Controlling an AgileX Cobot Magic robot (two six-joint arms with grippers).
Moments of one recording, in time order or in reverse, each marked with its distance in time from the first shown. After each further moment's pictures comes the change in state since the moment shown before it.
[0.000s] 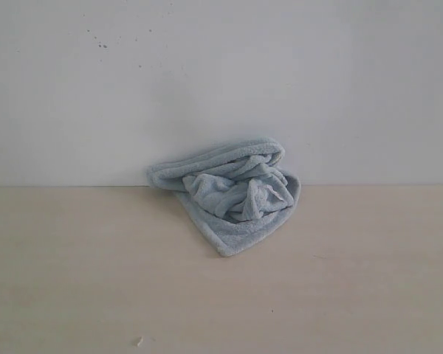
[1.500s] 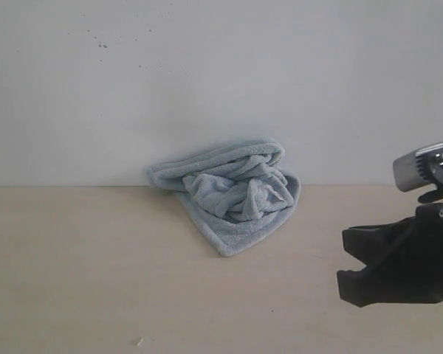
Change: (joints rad) left arm 0.000 0.000 0.000 0.000 0.000 0.000; right arm 0.002 1.036 -0.340 -0.379 0.293 -0.097
